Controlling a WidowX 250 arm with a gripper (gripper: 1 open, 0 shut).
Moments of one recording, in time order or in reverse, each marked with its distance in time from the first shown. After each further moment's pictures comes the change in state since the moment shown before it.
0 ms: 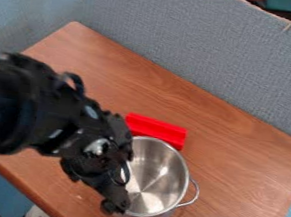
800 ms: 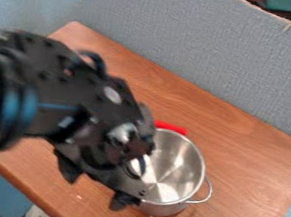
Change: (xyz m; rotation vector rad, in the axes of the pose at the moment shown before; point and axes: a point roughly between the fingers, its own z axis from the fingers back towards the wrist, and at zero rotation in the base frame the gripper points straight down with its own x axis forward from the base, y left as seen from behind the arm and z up) arm -0.004 -0.005 0.053 0.042 0.044 0.166
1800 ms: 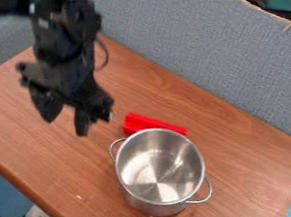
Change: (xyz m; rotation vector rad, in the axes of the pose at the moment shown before) arm 0.041 0.057 0.030 -0.132 0.071 0.085
